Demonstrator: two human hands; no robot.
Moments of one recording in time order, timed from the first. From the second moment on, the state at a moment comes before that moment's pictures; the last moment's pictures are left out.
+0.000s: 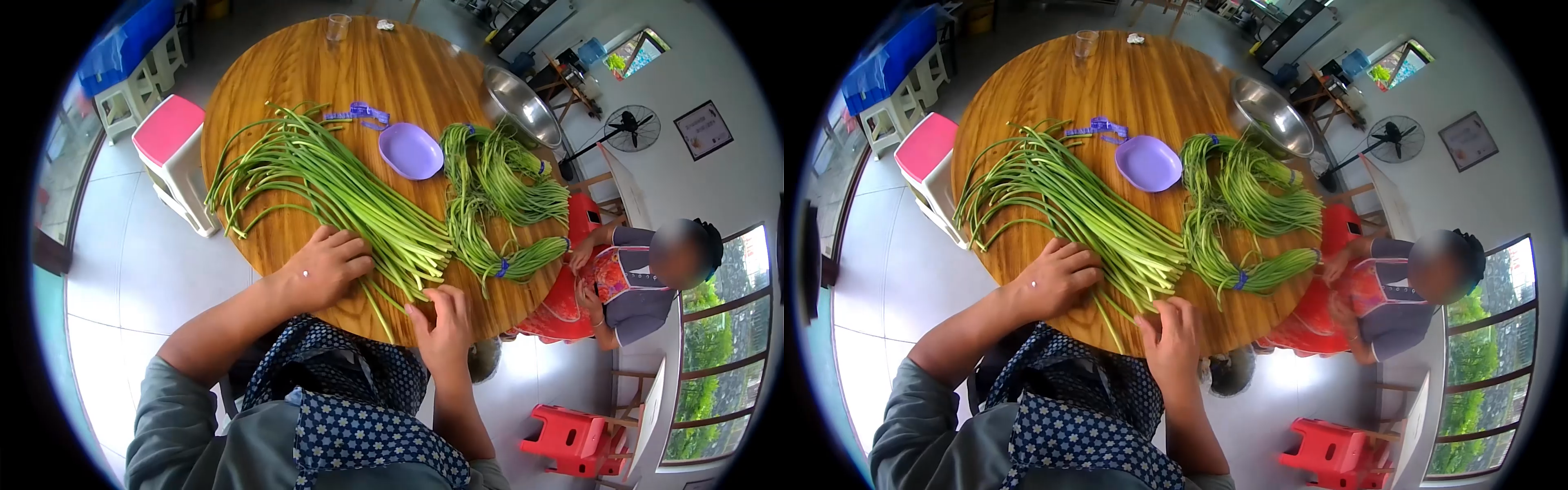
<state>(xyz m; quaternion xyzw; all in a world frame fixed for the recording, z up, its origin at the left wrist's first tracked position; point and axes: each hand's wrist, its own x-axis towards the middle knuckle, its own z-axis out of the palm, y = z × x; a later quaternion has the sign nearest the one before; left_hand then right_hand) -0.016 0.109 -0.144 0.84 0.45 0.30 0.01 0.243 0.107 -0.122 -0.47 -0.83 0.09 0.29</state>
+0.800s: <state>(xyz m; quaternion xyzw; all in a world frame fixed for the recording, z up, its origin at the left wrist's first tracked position) -0.011 0.126 -0.152 0.87 0.38 0.32 0.00 0.219 0.141 -0.117 -0.38 -0.86 0.13 0.30</state>
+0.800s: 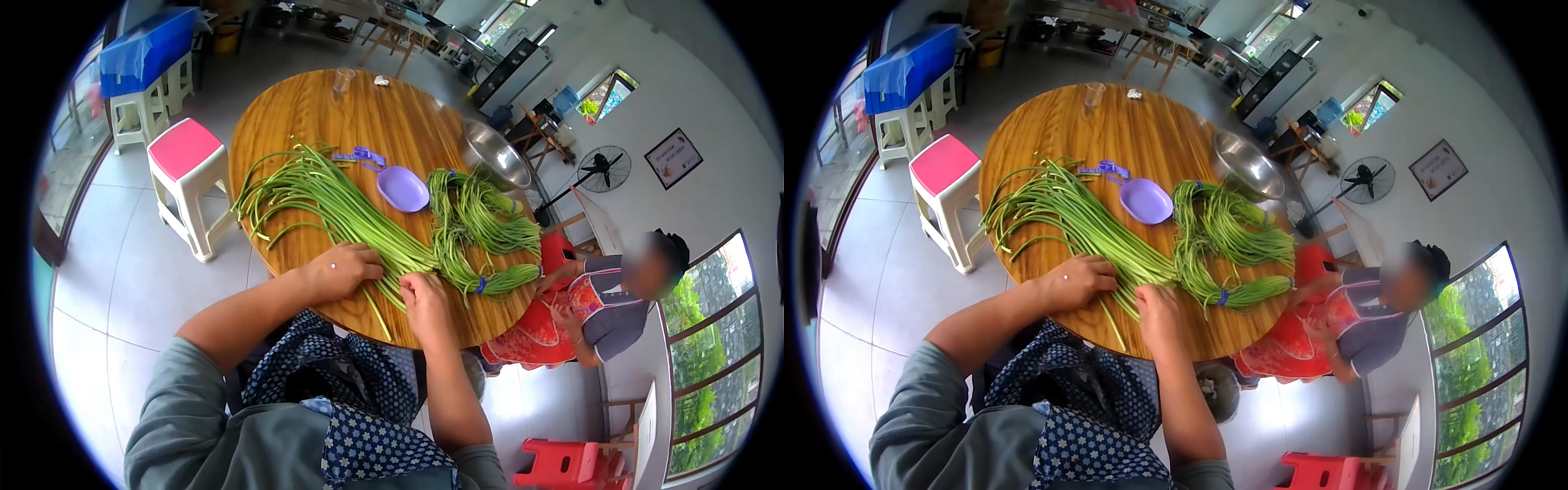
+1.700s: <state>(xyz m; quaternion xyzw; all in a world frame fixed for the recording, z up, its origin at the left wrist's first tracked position) -0.001 0.151 -0.130 0.87 0.41 0.26 0.13 0.251 0.126 -0.110 -0.44 -0.80 0.18 0.36</state>
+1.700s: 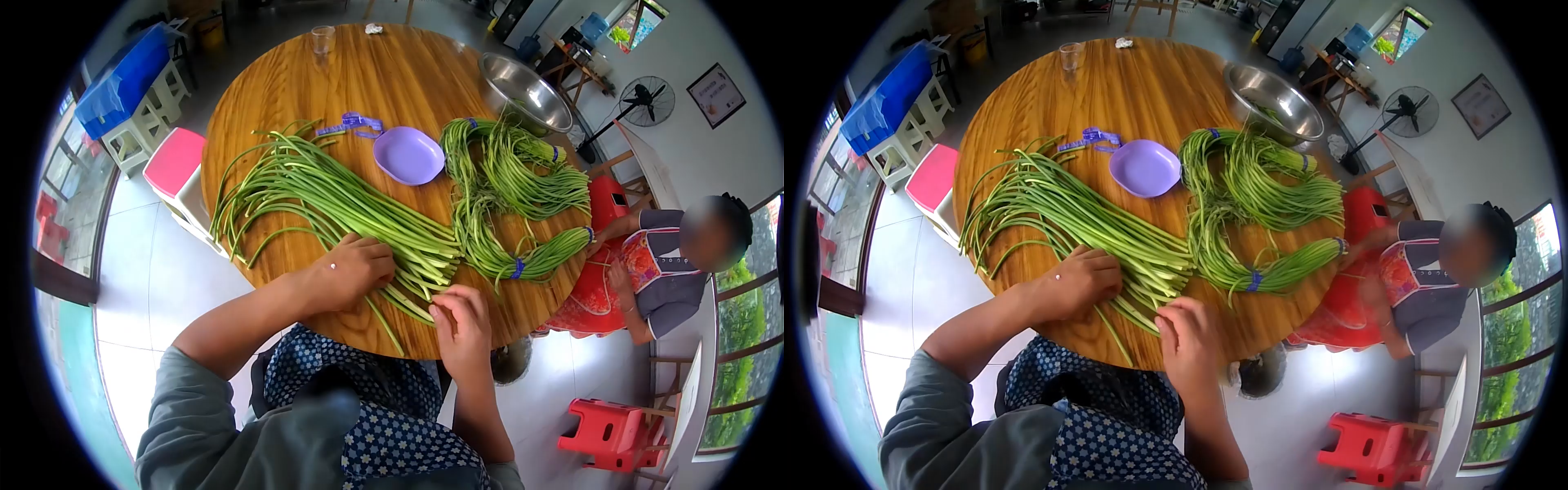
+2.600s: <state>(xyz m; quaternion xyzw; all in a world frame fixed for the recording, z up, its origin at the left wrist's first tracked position) -0.017 0.157 -0.067 0.87 0.38 0.33 -0.01 0.216 0.165 -0.059 -0.37 -0.82 0.15 0.42</state>
